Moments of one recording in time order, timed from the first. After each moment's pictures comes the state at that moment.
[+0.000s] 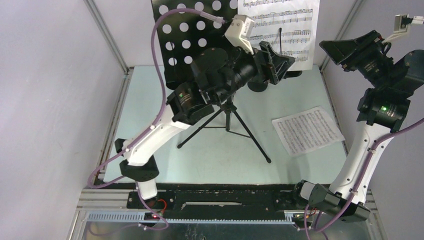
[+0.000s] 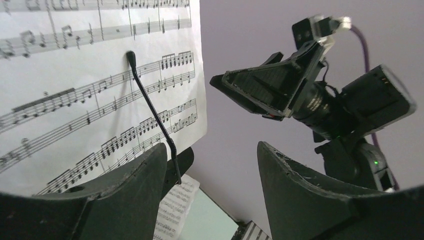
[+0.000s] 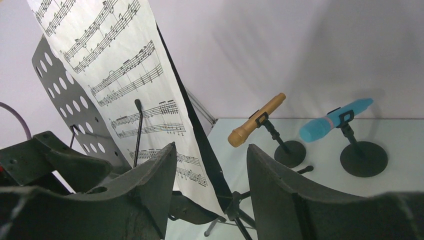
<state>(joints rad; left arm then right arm) -1.14 1.79 2.44 -0.44 -0.25 -0.42 -0.47 1.19 1.72 -0.22 -0.98 0.86</state>
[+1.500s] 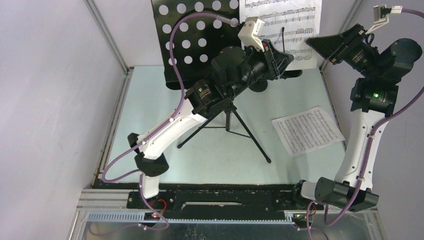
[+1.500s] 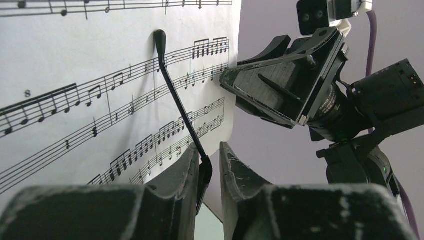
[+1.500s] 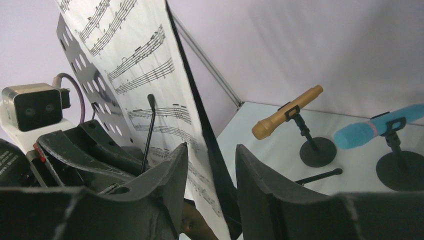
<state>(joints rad) -1.09 1.91 2.44 -0.35 -0.20 -0.52 -0.35 1.29 1.74 -0.11 -1.03 0.89</state>
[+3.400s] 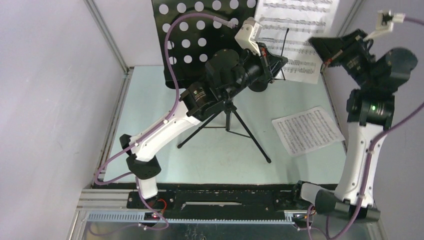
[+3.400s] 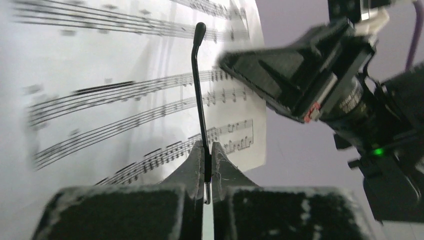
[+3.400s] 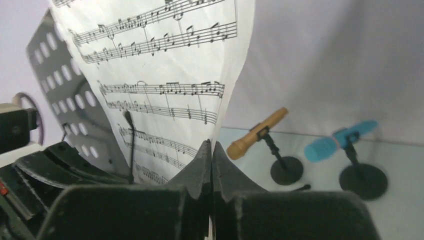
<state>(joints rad) -1.09 1.83 2.30 -0.30 -0.18 -0.44 -0.24 1.25 1.79 -0.22 -0.81 0.73</state>
